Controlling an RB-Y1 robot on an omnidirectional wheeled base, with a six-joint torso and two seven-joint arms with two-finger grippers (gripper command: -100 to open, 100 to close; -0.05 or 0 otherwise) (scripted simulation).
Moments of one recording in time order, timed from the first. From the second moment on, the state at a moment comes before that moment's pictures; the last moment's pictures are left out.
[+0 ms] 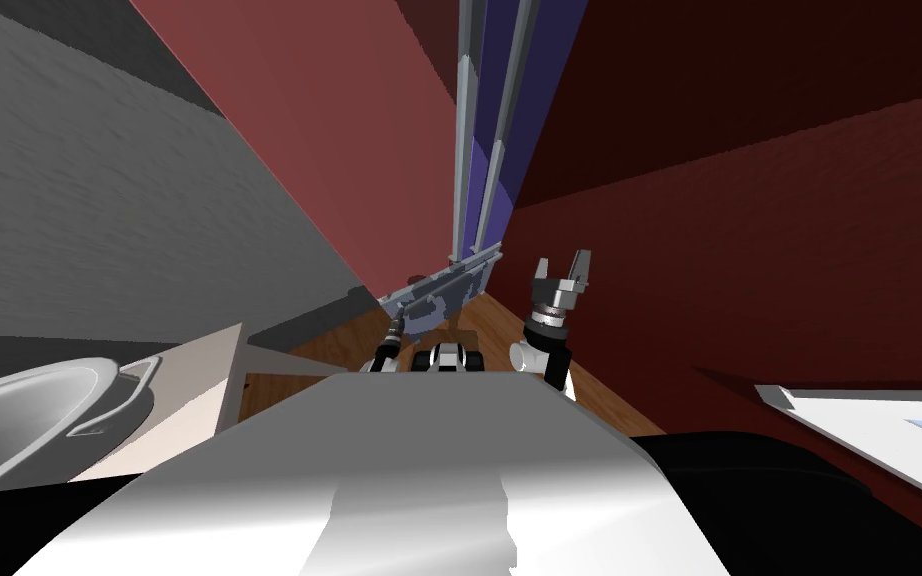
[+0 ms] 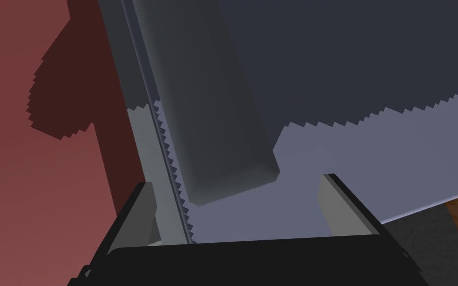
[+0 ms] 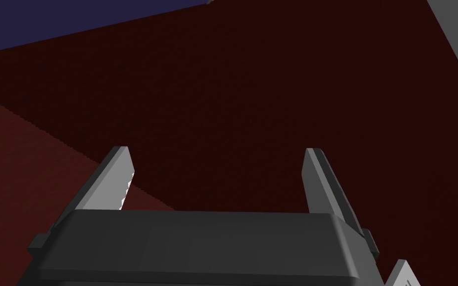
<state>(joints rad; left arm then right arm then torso) 0.23 0.06 0.02 -1.14 -0.09 -0.51 -0.09 0.49 -0.04 0.07 -2.35 -0.12 -0.51 0.06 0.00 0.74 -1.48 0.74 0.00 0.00</state>
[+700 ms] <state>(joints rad) 0.06 0.05 0.13 -0.98 -0.06 -0.51 -0.13 0.49 -0.04 0.07 -2.35 -0.12 -0.51 0.06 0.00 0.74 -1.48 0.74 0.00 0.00</state>
